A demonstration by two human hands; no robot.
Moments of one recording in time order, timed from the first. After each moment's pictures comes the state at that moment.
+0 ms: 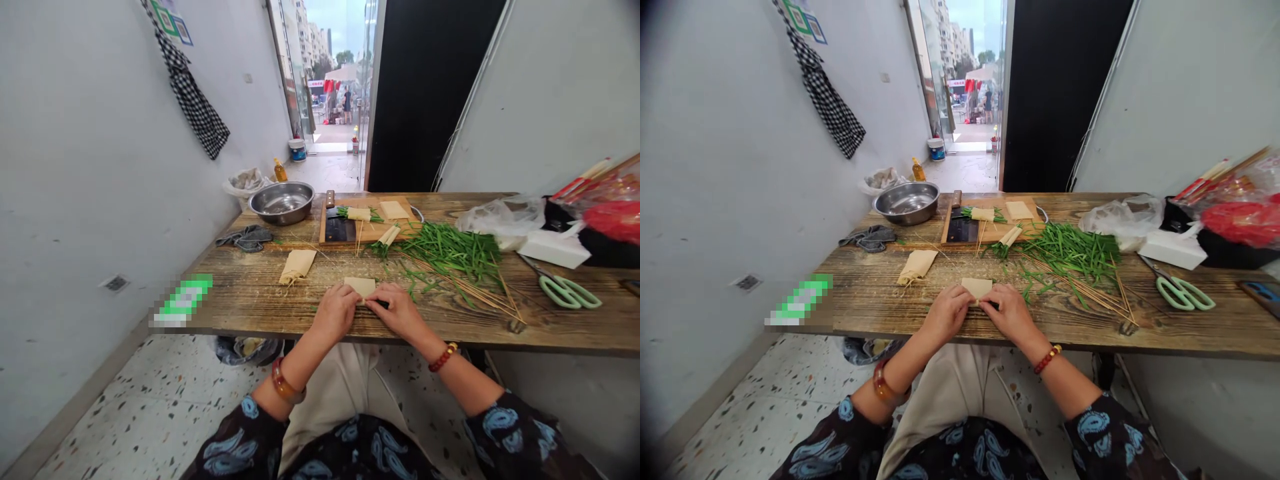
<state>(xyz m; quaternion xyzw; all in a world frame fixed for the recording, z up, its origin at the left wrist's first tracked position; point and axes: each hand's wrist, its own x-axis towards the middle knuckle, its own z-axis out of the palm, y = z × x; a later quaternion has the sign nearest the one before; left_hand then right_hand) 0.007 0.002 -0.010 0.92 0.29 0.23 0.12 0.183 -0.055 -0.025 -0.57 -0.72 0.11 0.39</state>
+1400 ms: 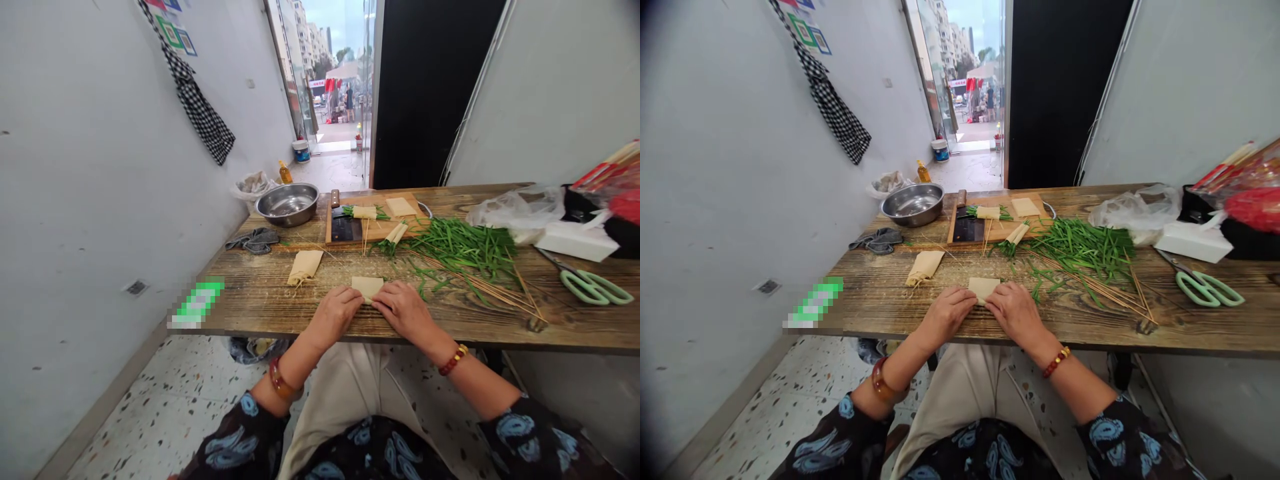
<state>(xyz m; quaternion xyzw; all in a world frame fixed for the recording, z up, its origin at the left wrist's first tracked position) -0.015 0.012 -0.010 0.96 0.17 0.23 0.02 0.178 -0.061 -0.014 -0.58 -0.77 -0.02 0.25</state>
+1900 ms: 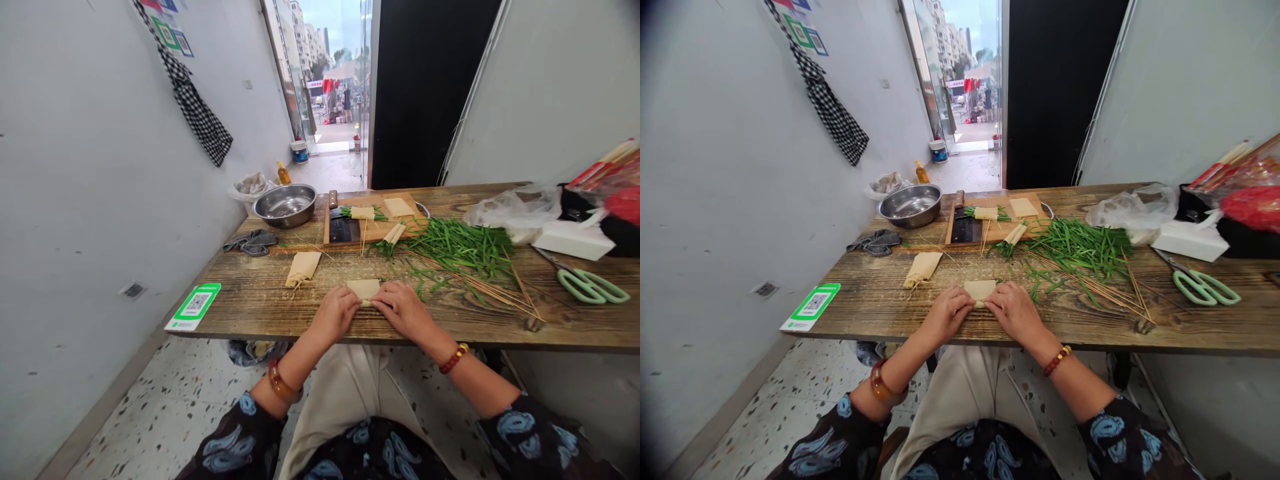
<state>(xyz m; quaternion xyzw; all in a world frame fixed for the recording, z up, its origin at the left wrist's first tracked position) -0.009 0.013 -0.014 0.92 0.25 0.25 0.15 0.183 -0.059 -0.018 -0.58 -0.76 0.05 0.30</state>
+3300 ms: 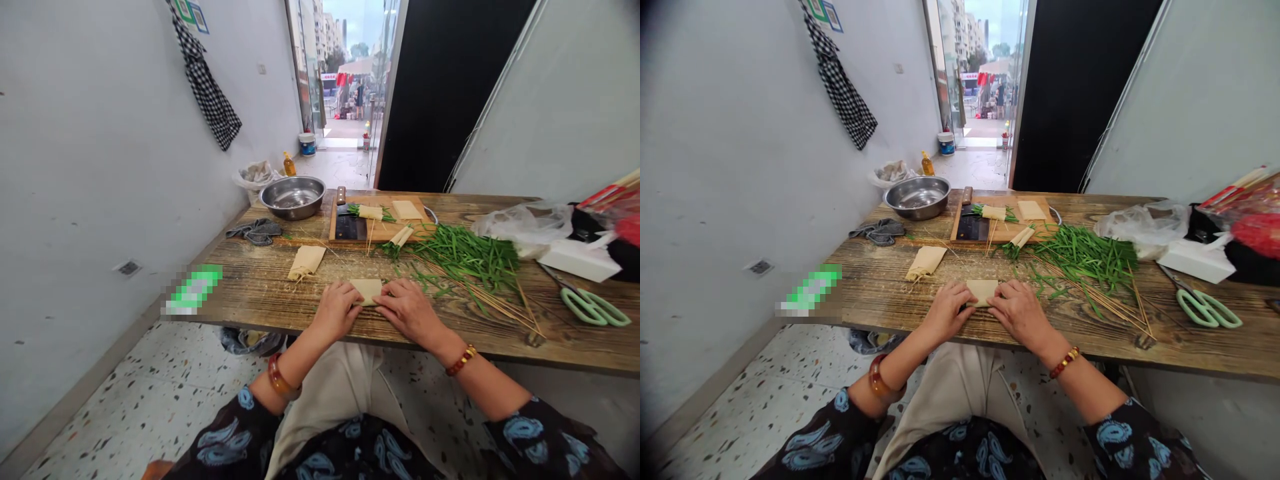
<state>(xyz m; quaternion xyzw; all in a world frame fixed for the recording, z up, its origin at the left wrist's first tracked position) -0.007 0.004 -0.003 0.92 0.34 0.17 0.12 0.191 -0.058 -0.007 -0.53 -0.82 -0.03 0.21</state>
